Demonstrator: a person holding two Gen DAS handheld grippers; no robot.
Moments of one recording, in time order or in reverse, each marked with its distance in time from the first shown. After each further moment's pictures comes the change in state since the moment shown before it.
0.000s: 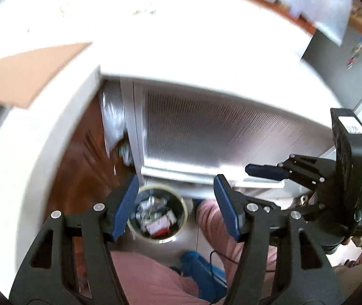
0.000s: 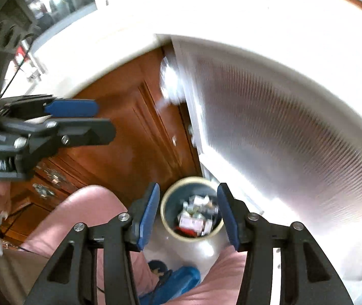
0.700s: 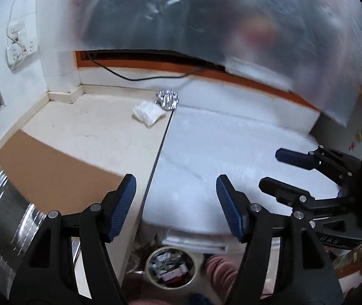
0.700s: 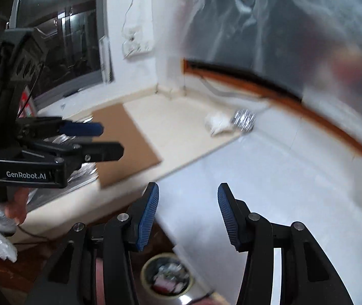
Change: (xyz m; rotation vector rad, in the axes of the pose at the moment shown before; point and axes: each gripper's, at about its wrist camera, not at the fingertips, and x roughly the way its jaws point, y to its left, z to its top) left arm -0.101 0.023 0.209 -0.040 -0.206 0.085; right arm -0.169 -0.009 0.218 -0.110 -0.286 -0.102
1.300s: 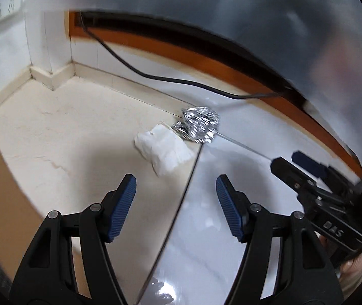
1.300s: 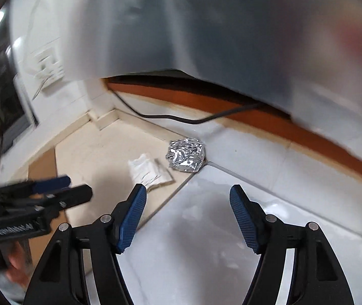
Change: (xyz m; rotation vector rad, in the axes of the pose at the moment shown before) left arm 0.245 0.079 0.128 -0.233 0.111 0.049; right arm 0.221 -0.201 0.123 0.277 0.058 -0.086
